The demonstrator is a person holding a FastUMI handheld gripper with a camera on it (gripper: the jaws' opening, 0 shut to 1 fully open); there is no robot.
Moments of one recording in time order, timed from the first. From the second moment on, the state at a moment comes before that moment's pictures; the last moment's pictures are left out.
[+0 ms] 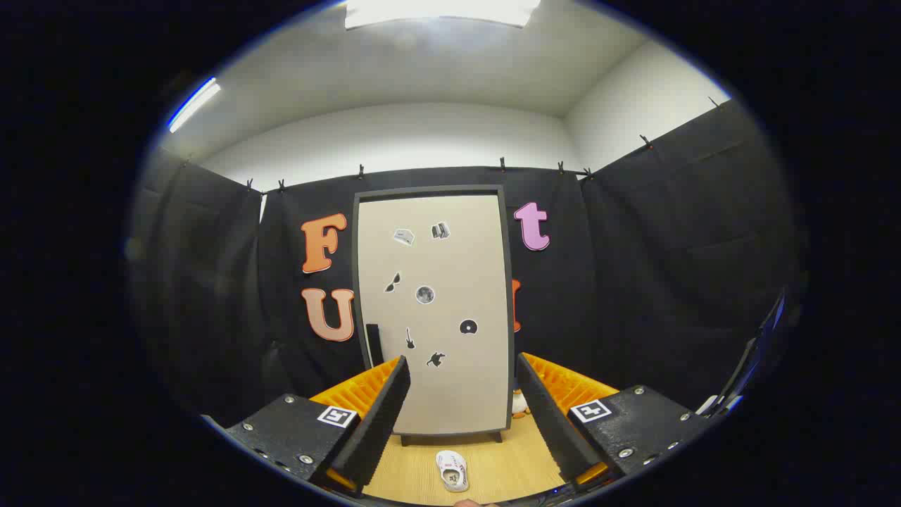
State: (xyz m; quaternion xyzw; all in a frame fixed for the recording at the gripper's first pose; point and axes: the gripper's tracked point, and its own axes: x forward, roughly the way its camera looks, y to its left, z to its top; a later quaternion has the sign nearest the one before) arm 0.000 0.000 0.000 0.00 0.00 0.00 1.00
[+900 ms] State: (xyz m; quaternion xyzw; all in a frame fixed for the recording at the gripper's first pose) arm 0.024 0.033 -0.017 0.00 0.01 0.02 1.00
